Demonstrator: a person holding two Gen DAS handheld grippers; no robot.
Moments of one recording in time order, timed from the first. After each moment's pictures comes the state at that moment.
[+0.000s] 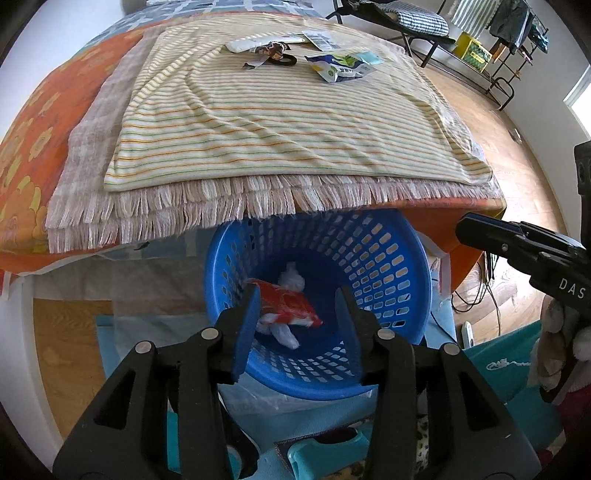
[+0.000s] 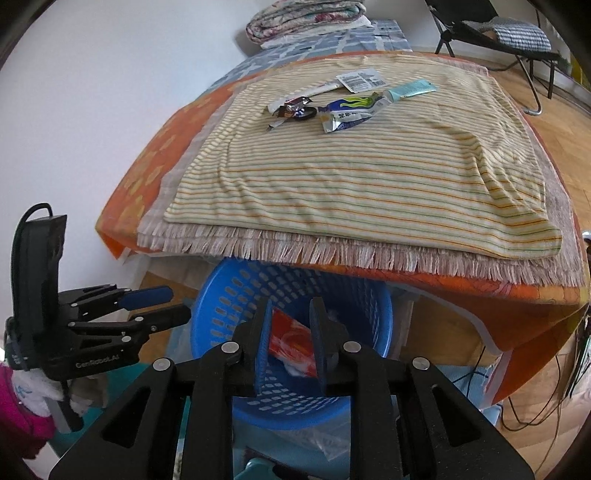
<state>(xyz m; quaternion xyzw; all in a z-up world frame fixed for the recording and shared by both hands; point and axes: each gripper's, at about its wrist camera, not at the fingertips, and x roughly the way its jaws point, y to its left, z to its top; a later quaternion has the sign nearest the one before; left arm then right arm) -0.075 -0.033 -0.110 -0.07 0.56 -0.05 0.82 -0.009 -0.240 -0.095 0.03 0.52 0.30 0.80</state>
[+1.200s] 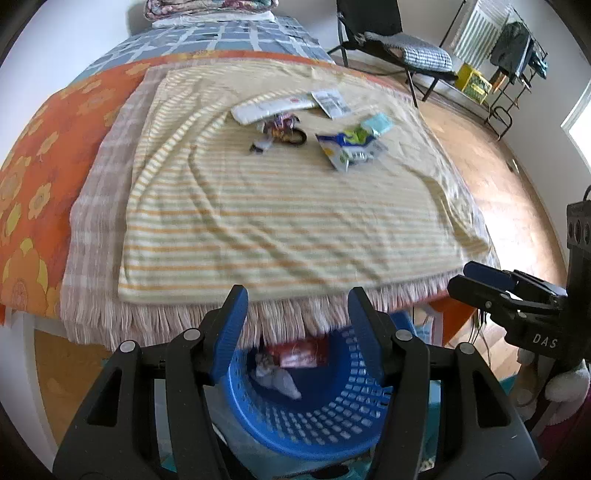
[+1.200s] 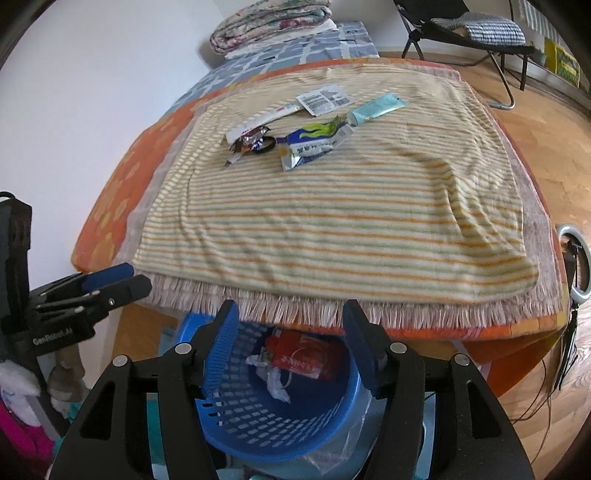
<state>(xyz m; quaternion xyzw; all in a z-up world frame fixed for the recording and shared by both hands) 0.004 -0.010 -0.064 -0.10 0.51 -0.04 0.85 0.042 -0.240 -0.080 0.04 0.52 0.24 0.82</state>
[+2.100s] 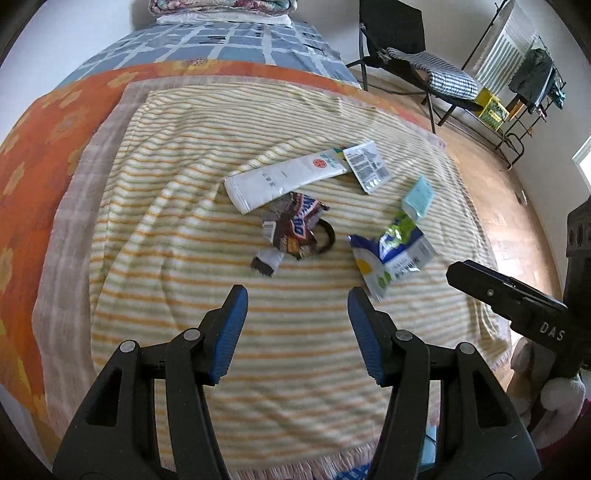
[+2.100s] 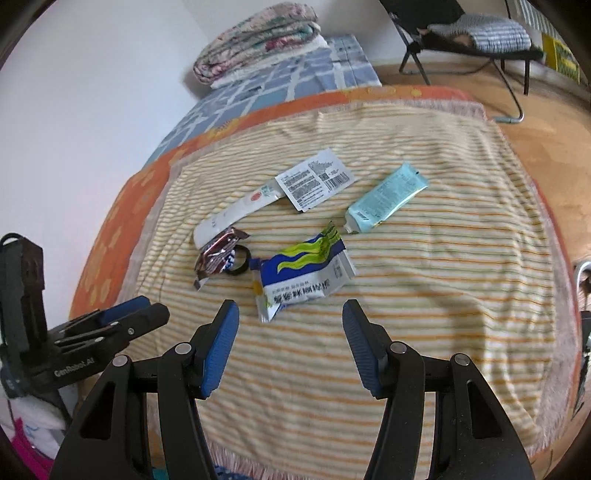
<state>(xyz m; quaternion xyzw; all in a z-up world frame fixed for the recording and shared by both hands) 0.149 0.014 -0.085 -0.13 0.51 -0.03 0.85 0.192 -0.216 -0.079 0.09 0.50 0.24 0.83</state>
